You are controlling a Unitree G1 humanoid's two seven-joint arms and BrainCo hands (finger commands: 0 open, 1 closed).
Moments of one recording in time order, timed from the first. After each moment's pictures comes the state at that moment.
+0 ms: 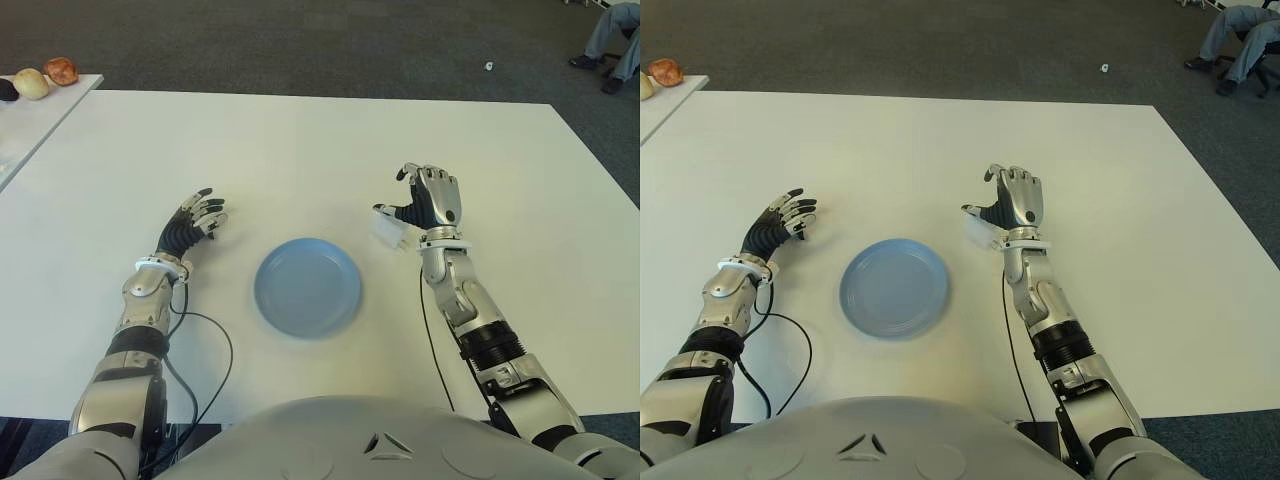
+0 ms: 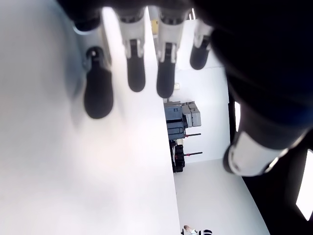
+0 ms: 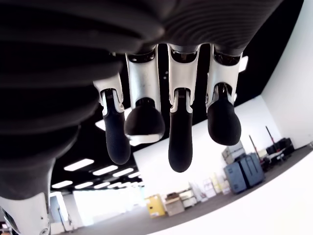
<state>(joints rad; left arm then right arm) -0.21 0.36 0.17 0.89 -0.13 -0.42 -0.36 -0.22 -0.33 0.31 0.15 -0.84 0.08 -0.45</state>
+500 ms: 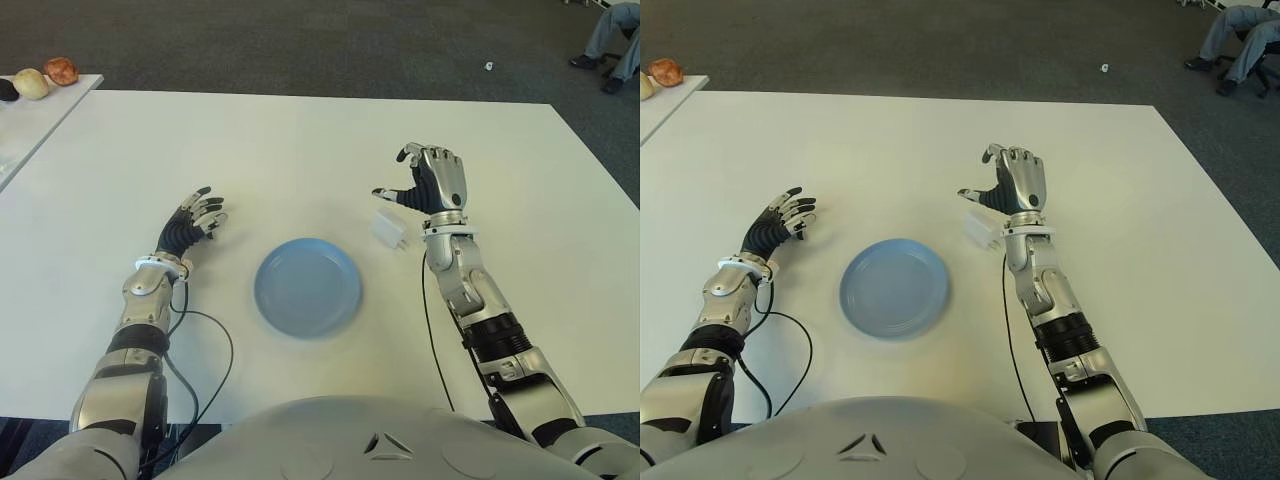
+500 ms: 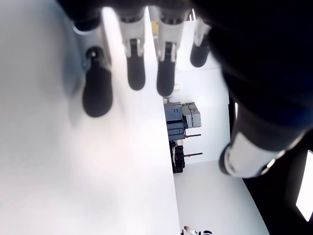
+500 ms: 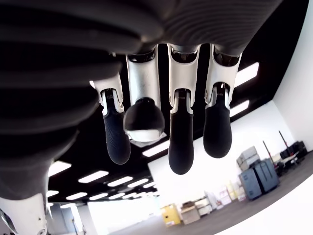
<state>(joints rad) -0.22 0.36 0.17 0.91 -0.13 -0.43 -0.36 -0.25 -0.33 0.28 0.10 -0.83 0.06 -0.40</state>
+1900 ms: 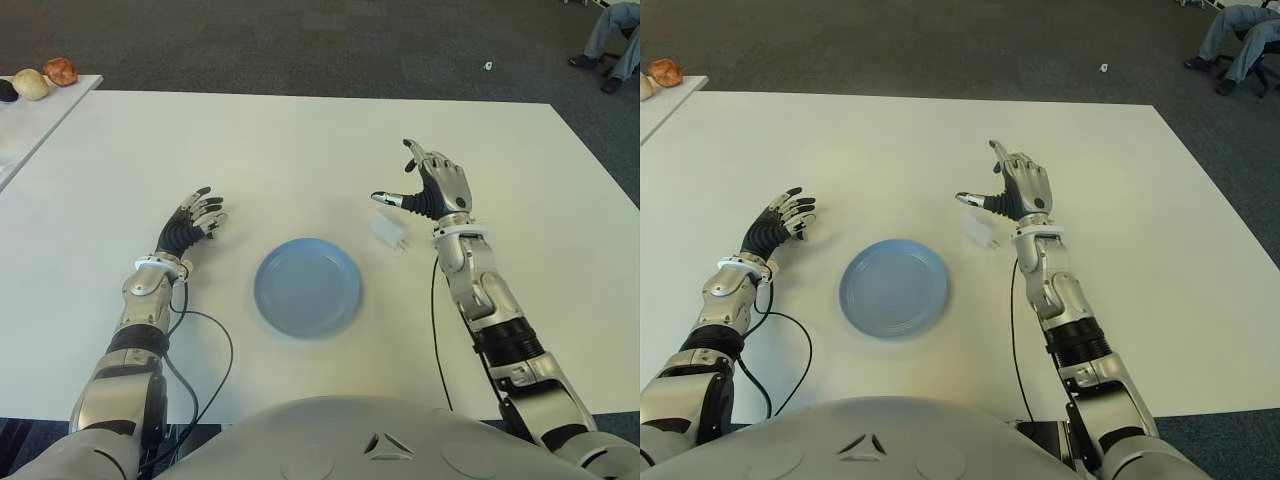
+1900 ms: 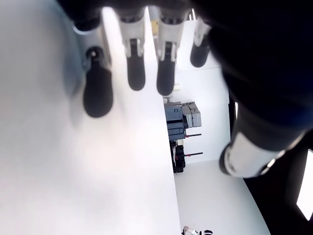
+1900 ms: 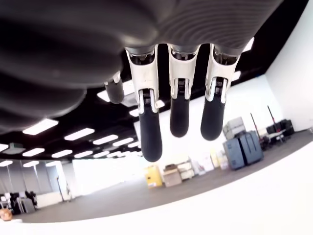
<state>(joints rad) -0.22 0.36 0.17 0.90 -0.12 -0.43 -0.36 -0.20 -0.38 0.27 0.05 -0.86 0.12 -0.18</state>
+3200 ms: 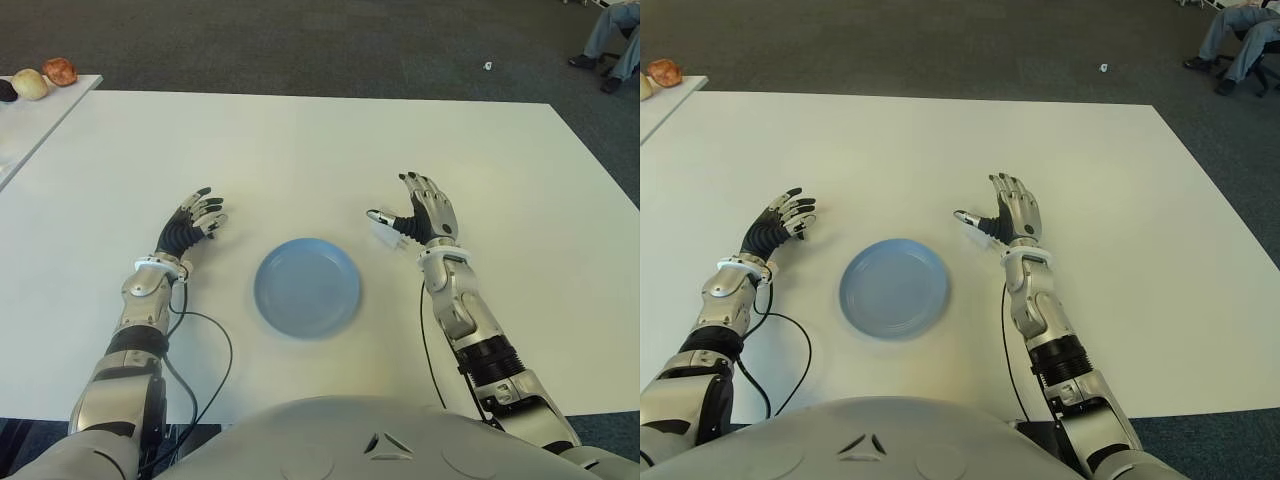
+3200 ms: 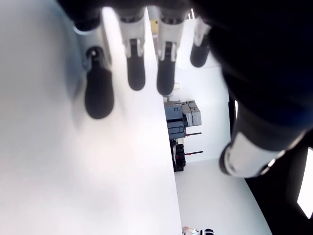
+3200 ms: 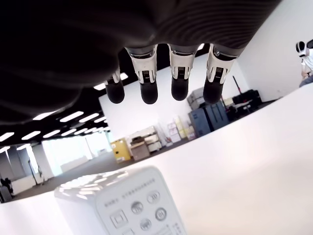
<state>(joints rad) -0.21 0.36 0.17 0.88 -0.12 -0.43 -0.36 -0.13 -0.29 0.31 0.11 -0.86 0.25 -0.20</state>
